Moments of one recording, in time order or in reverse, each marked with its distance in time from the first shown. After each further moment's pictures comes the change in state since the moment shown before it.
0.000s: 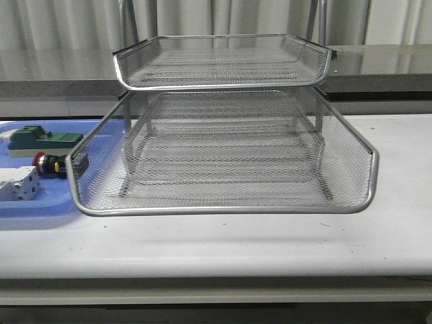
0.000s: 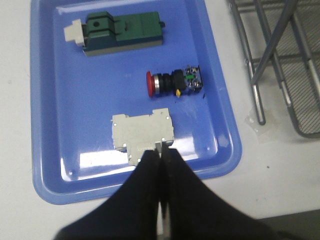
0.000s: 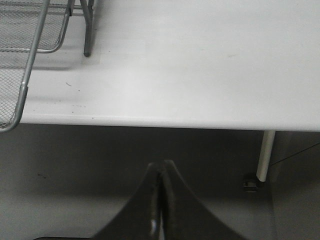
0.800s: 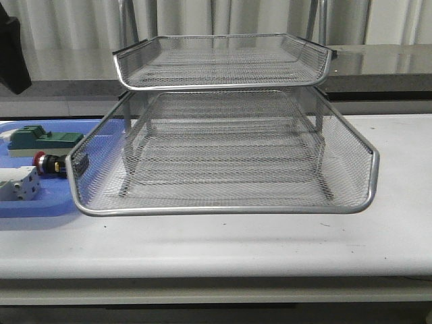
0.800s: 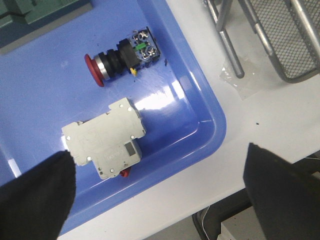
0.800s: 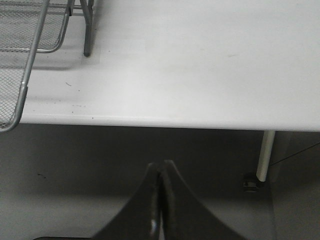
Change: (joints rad) left arm -0.005 0.246 -0.175 -0.127 0.171 0.324; right arm 0.000 0.000 0.000 0.000 0.000 0.000
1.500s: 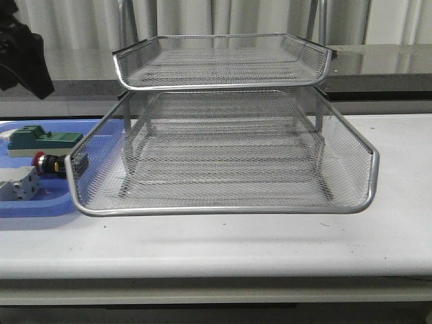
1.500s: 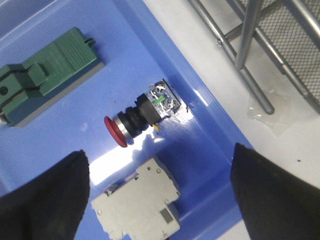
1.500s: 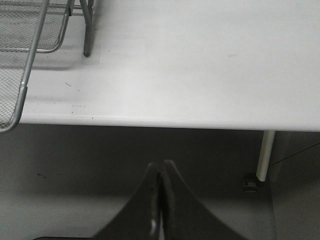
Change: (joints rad) left arm 0.000 0.189 -0.163 -0.039 -0.066 0.200; right arm 0.000 0.000 0.000 0.000 0.000 0.000
